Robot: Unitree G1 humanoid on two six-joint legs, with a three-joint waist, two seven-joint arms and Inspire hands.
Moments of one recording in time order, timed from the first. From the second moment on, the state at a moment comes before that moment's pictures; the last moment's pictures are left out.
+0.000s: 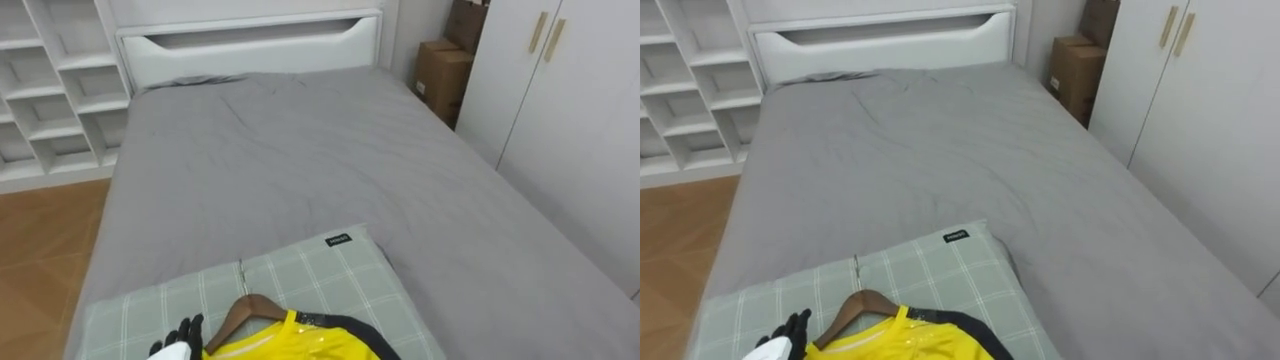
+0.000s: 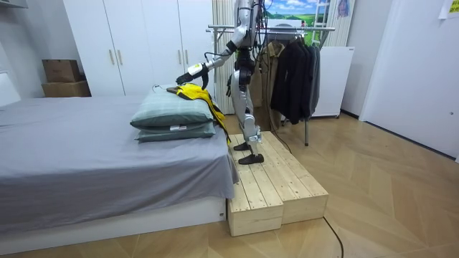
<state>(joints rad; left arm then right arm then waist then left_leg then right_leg) -0.01 0.17 -0.14 0.84 0.82 0.01 0.40 0.03 -0.23 0.09 1.32 0.39 0.01 0.24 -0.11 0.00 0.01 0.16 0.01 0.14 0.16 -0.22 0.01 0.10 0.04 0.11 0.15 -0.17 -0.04</state>
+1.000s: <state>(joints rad) -0.20 0.22 -0.10 0.88 0.82 0.02 0.38 0.00 -0.25 0.12 1.33 0.38 0.00 0.22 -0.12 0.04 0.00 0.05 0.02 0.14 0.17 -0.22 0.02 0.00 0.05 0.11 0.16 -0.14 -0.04</state>
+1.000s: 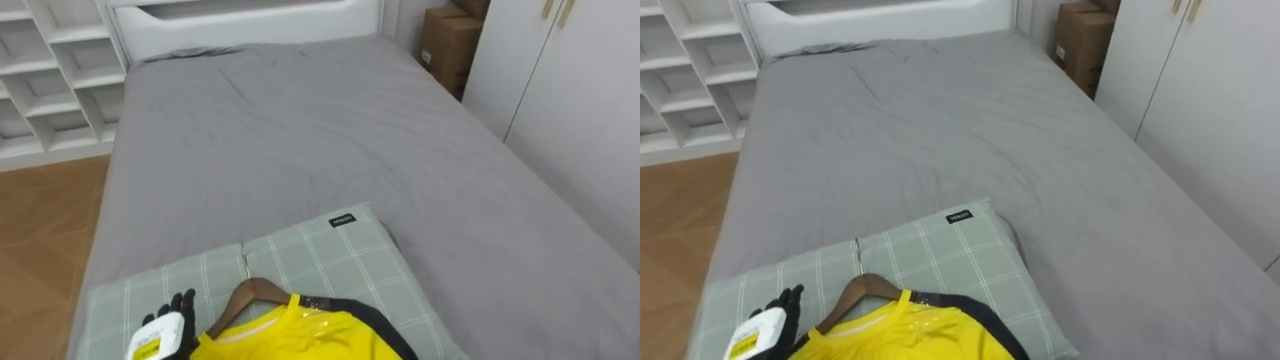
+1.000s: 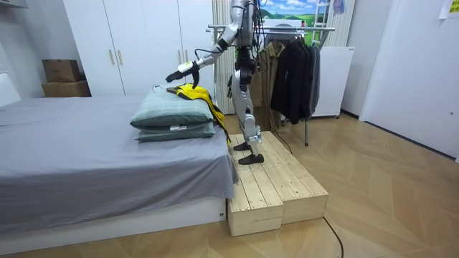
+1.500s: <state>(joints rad) -0.24 0.23 -0.10 0.96 0.82 0.02 0.39 -0.04 -0.26 0.18 1.34 0.38 0.00 0.22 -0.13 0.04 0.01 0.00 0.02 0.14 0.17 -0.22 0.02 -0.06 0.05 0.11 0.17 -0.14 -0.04</state>
